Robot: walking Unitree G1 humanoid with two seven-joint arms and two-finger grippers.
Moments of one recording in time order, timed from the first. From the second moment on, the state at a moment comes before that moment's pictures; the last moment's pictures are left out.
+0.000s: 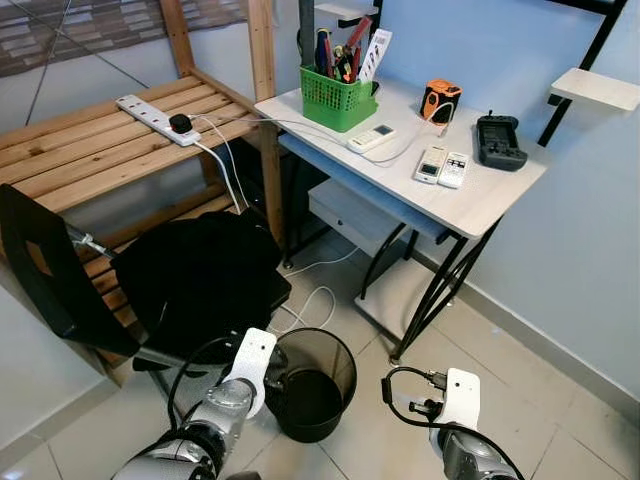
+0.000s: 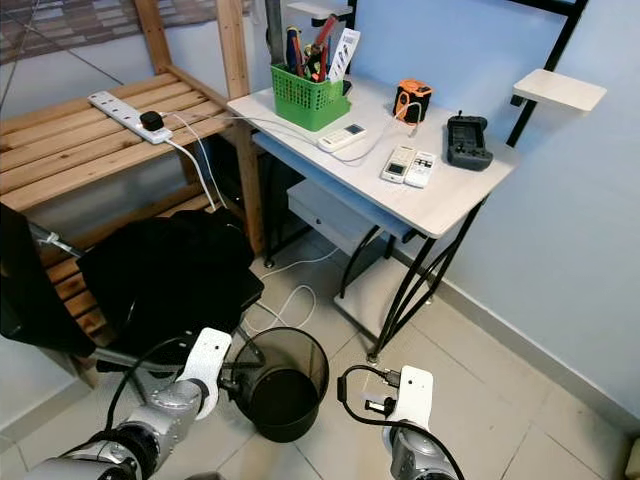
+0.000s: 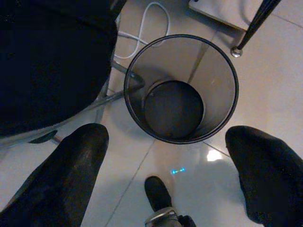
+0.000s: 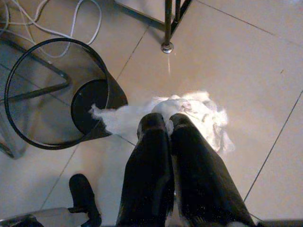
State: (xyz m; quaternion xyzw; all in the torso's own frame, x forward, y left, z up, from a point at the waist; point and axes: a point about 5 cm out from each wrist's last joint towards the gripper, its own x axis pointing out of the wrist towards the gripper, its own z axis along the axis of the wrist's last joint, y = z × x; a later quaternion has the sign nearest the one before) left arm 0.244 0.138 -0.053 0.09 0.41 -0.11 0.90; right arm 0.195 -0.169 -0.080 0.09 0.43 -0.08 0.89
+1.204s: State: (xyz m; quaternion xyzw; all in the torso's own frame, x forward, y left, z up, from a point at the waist) left arm 0.248 0.137 -0.050 0.10 0.40 -0.12 0.90; right arm 0.196 -0.171 -0.079 0.08 0.43 -0.08 0.90
